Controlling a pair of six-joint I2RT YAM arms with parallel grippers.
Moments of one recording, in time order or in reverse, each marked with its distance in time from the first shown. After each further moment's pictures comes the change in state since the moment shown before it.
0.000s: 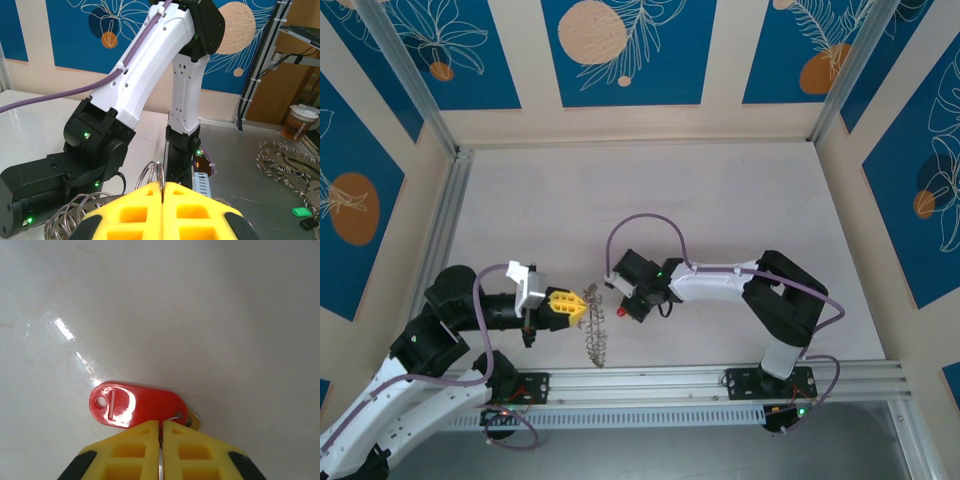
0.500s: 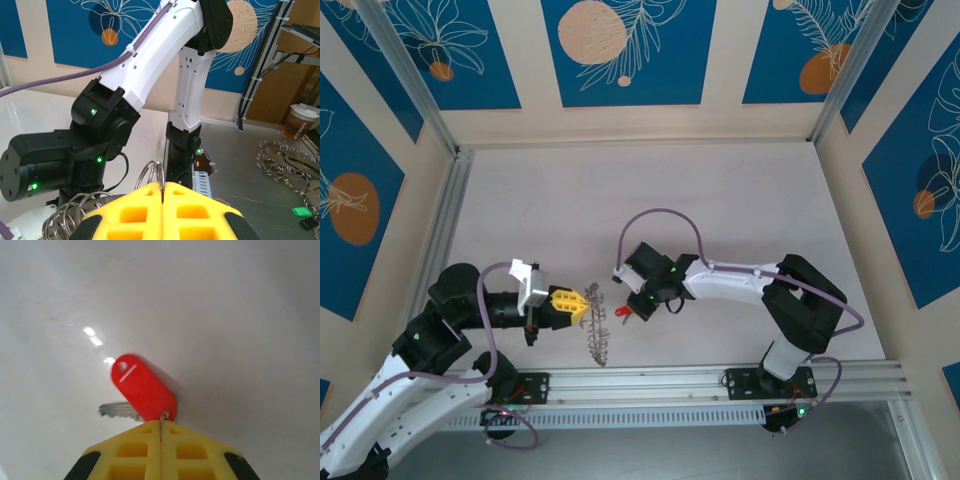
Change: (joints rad) left arm 0.000 0.017 0.000 0.006 0.000 0.000; right arm -0.046 -0.111 -0.042 -0.026 -0.152 0.039
